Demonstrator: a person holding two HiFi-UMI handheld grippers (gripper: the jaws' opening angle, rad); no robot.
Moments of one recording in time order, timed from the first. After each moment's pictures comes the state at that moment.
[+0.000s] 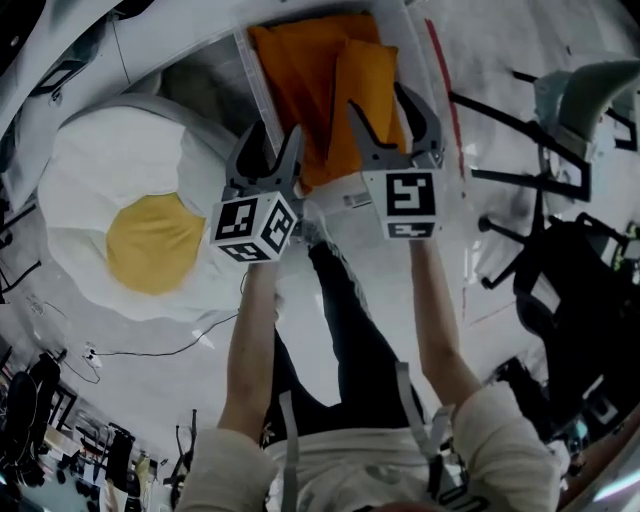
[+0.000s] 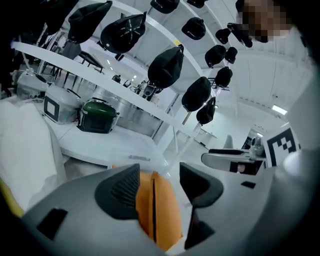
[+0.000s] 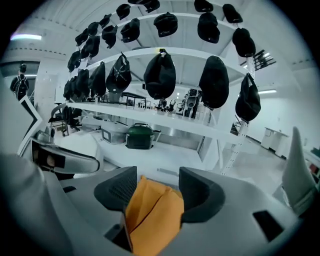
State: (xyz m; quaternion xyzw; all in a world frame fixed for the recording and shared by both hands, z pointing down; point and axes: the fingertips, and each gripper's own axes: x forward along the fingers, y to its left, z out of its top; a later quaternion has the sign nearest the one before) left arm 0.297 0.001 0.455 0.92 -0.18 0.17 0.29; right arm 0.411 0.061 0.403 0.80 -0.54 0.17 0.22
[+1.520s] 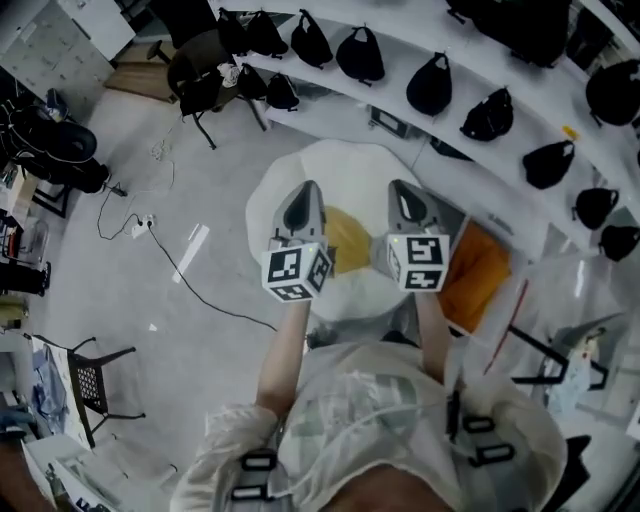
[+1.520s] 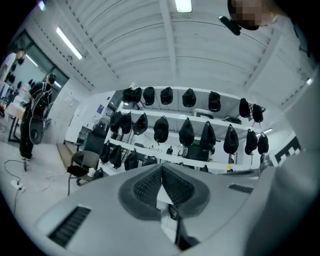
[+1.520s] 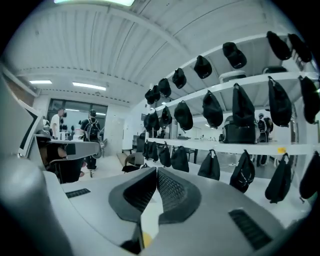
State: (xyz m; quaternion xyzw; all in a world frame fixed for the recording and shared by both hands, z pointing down) left arm -0.283 -0.051 -0.006 0.81 -0.58 -0.08 0.09; right arm -0.128 -0.058 0.008 0.58 -0.81 0.03 0.10
